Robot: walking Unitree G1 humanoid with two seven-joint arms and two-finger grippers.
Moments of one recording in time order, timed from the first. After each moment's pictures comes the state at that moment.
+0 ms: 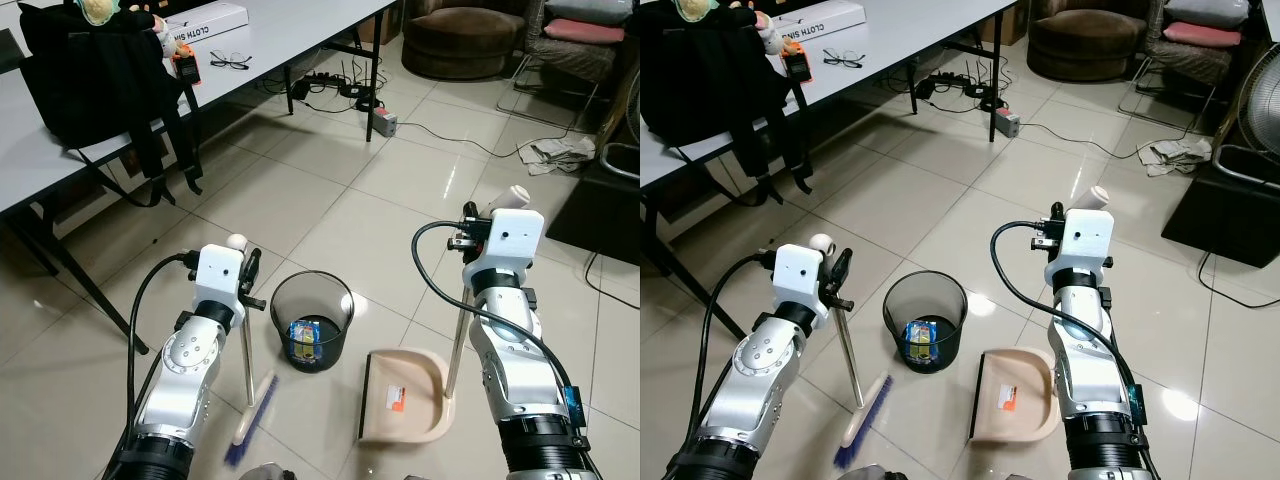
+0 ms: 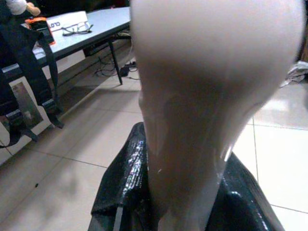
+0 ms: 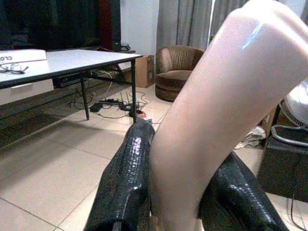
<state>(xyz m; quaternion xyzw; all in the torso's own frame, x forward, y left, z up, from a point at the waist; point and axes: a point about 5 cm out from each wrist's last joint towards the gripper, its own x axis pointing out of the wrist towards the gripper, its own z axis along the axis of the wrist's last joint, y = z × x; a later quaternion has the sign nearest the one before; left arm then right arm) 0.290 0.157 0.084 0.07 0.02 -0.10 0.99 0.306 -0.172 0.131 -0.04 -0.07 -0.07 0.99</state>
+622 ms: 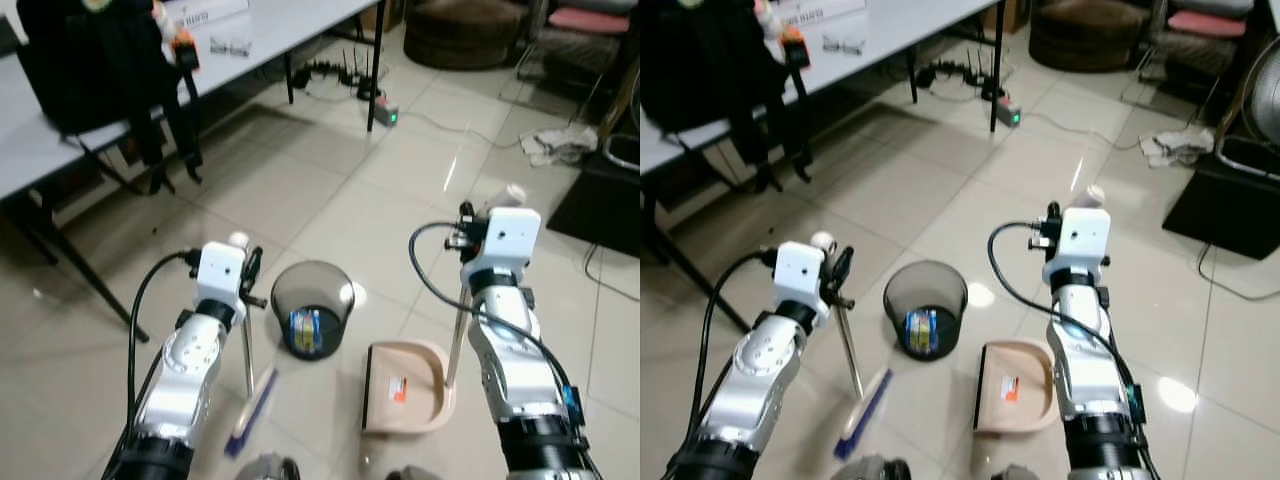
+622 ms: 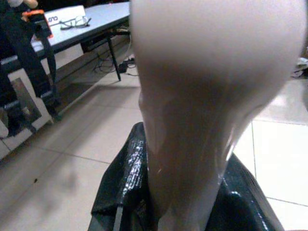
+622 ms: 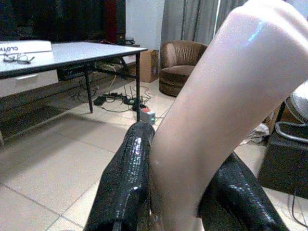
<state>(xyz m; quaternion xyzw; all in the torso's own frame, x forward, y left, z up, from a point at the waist) 0.290 0.156 0.087 0.07 0.01 -0.10 0.99 0.306 -0.169 0.131 -0.04 -0.07 -0.06 0.99</state>
